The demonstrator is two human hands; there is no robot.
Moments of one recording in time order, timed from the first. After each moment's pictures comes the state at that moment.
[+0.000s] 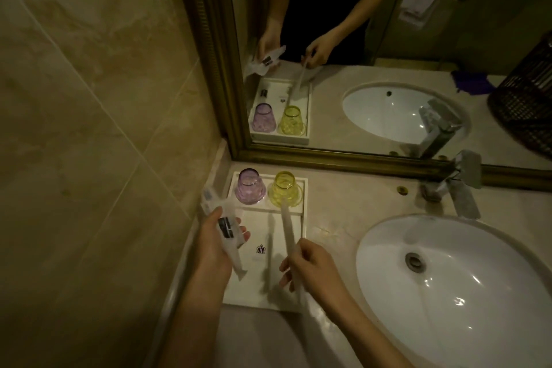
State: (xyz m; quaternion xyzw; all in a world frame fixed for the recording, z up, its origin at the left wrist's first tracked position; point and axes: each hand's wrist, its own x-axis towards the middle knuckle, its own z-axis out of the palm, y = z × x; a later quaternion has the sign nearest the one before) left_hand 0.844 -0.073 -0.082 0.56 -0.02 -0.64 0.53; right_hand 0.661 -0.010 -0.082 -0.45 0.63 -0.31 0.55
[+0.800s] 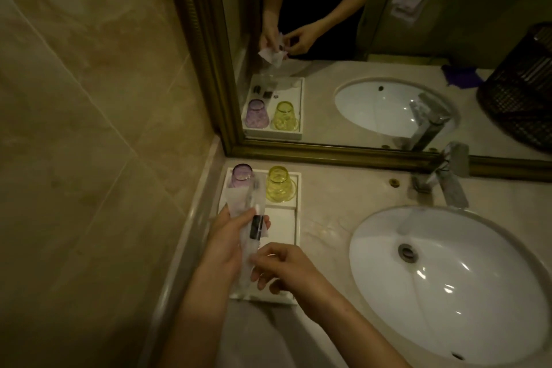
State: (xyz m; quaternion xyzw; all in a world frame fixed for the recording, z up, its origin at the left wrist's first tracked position) left_hand 0.817 -0.060 -0.080 0.52 -0.18 -0.67 0.50; right_hand 0.681 -0.001 -0.062 -0.38 0.52 -0.26 0.72
